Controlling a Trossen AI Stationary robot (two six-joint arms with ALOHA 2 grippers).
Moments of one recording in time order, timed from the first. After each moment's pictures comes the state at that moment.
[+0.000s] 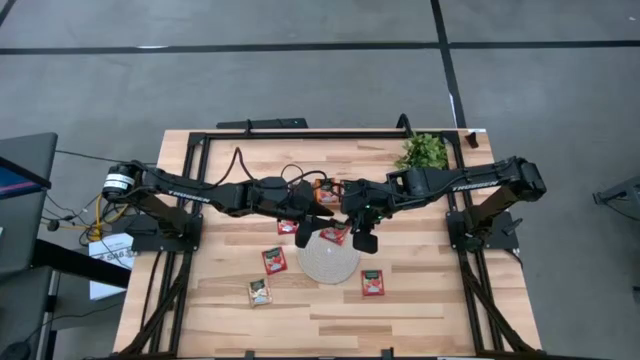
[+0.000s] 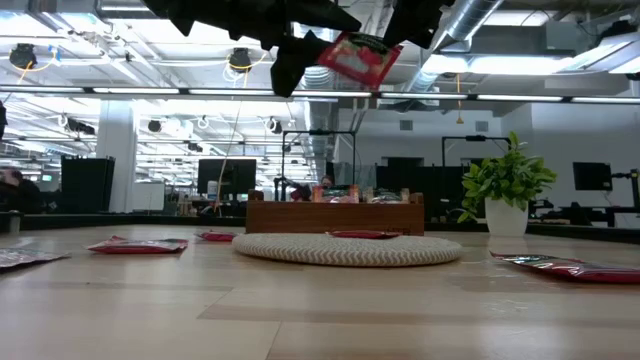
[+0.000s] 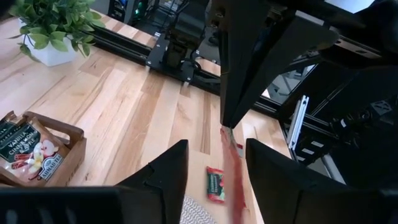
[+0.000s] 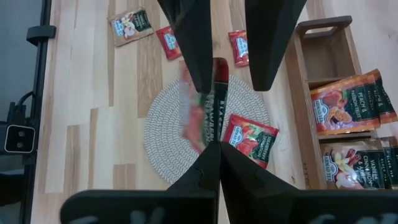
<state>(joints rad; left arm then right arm) -0.01 1.51 0.94 0.32 0.09 -0.42 0.12 1.56 1.47 -0.88 -0.02 0.18</state>
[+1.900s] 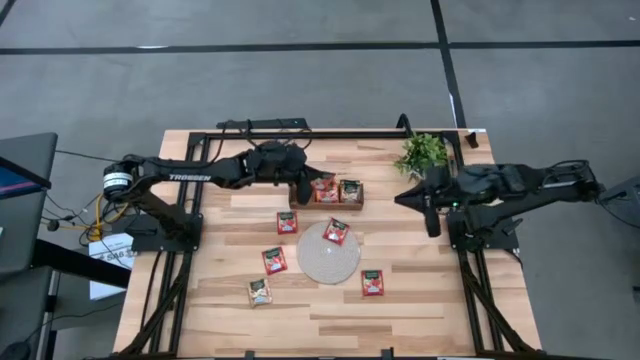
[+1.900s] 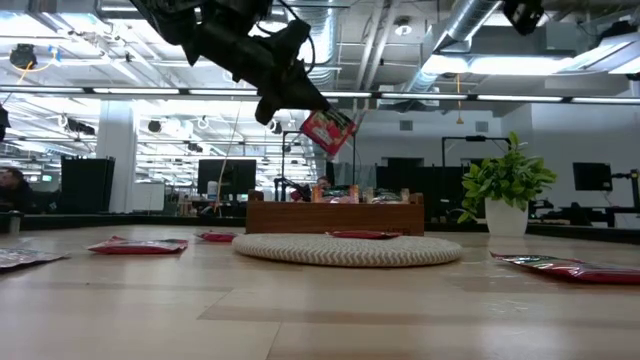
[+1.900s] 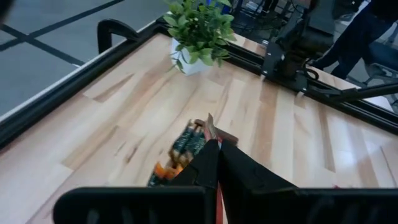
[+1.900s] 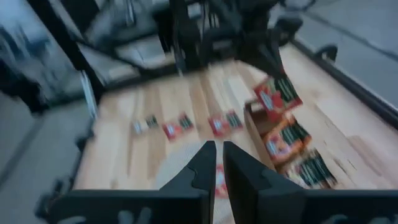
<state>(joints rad) 0.29 1.49 0.94 0.19 0.06 -0.26 0.18 0.73 0.88 -0.53 0.19 0.29</state>
